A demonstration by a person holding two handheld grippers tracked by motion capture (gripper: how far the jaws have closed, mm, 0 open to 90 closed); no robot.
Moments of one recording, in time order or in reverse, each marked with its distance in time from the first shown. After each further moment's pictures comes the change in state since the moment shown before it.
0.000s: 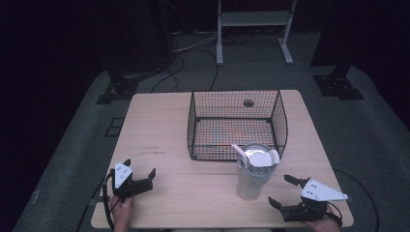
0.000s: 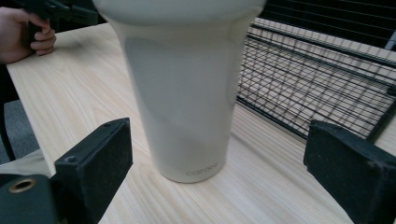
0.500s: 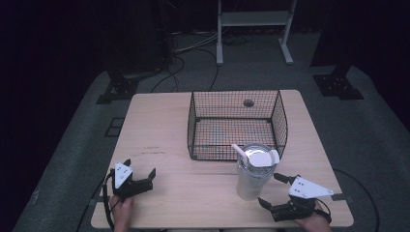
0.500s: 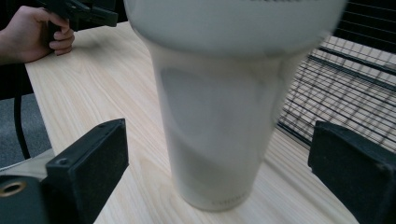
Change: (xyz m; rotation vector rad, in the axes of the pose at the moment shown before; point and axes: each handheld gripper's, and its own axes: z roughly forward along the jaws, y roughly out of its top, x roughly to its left) left arm 0.000 0.000 0.000 -0.001 0.000 0.001; right arm 0.013 0.013 0.021 0.006 0.051 -0.038
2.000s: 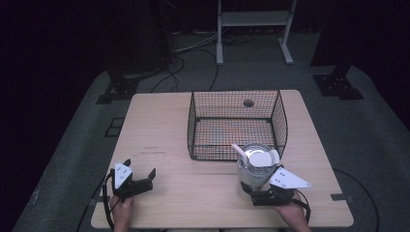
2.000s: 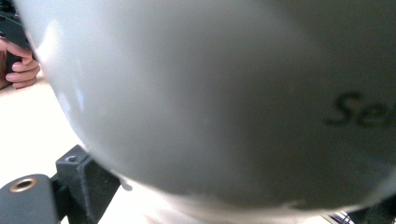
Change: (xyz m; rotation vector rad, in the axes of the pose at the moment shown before) left arm 0.000 0.000 0.000 -0.005 -0.003 -0.001; right arm 0.005 0.014 0.050 -0.114 -0.080 -0.007
